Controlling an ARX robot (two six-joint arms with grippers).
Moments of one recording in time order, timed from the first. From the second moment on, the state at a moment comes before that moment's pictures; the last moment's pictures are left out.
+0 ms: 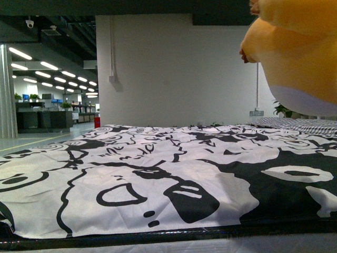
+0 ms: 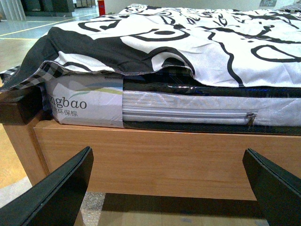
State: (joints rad) left arm 0.00 0.00 0.01 0.00 0.00 -0.01; right arm 0.05 0.66 0.61 0.26 -0.27 0.19
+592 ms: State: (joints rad) left arm 0.00 0.00 0.01 0.00 0.00 -0.01; right arm 0.26 0.17 0.13 0.22 0.04 0.17
